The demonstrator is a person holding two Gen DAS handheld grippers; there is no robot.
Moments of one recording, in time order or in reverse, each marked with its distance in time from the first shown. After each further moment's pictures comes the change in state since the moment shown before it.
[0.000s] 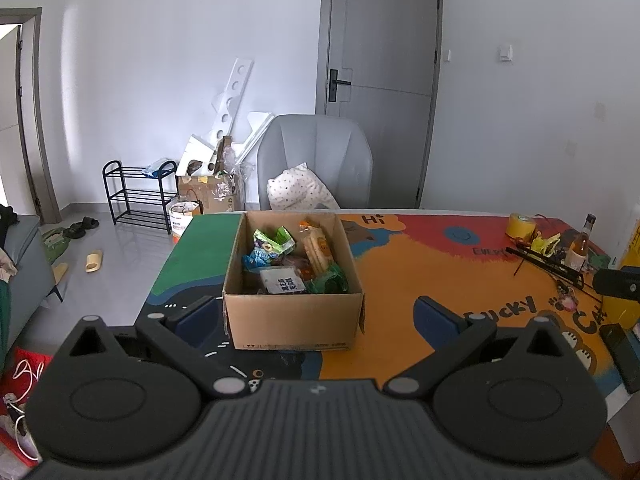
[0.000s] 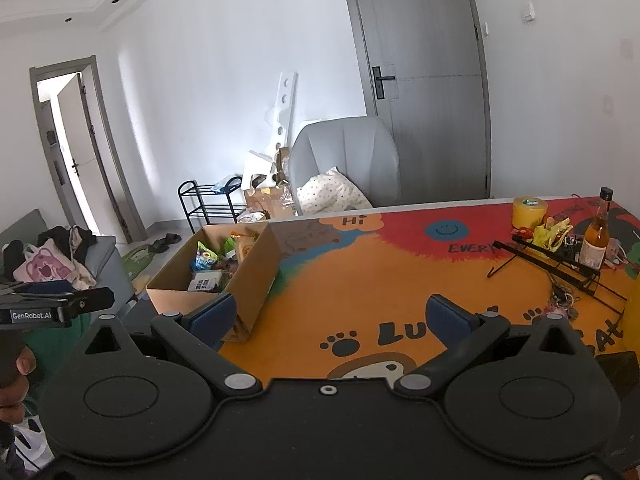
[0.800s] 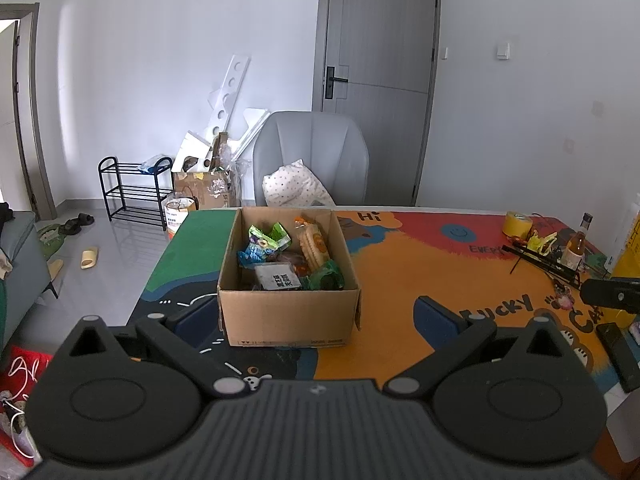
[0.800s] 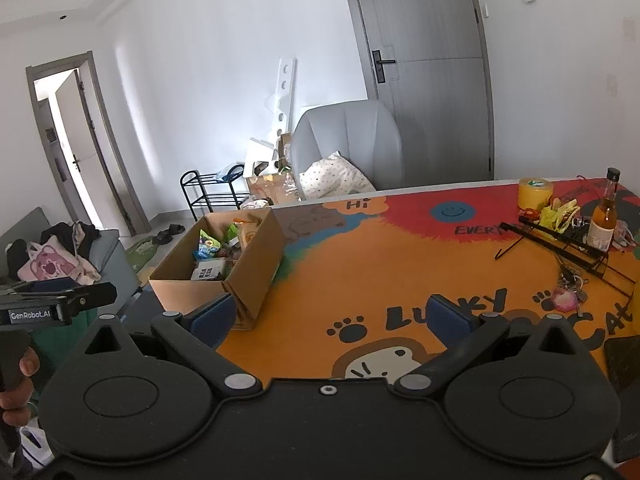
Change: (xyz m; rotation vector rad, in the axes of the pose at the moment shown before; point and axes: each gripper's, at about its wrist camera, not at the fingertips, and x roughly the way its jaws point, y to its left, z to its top) left arm 0.008 -0.001 -0.002 0.001 0.011 -0.013; right arm 0.006 0.000 -0.003 0.024 0.043 0.013
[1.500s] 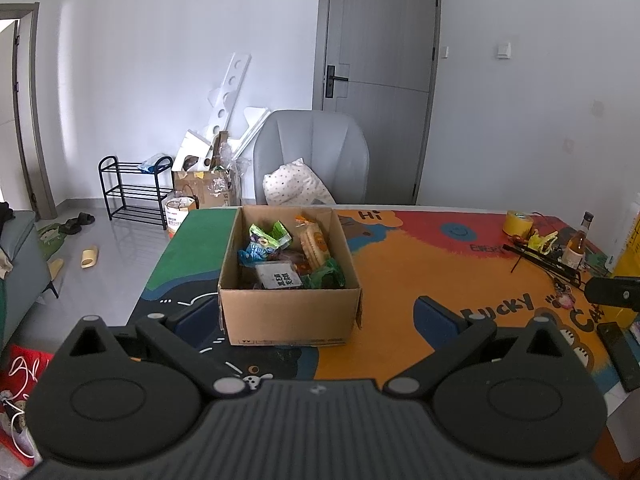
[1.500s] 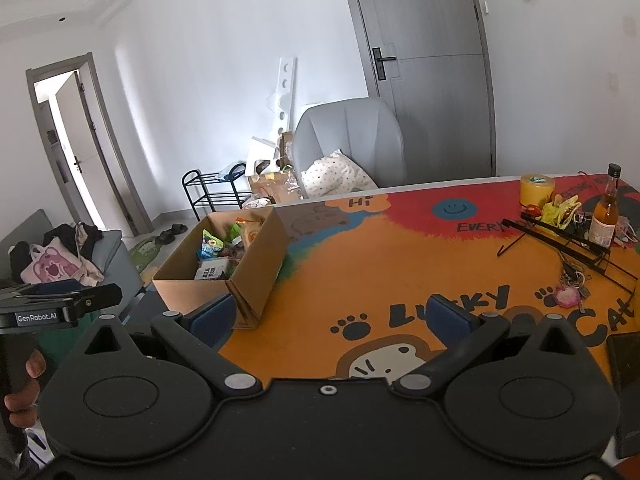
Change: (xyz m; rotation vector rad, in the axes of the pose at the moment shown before) left arm 0.001 0.000 -0.001 -0.002 0.002 -0.001; right arm -0.003 0.000 0.001 0.006 0.006 0.007
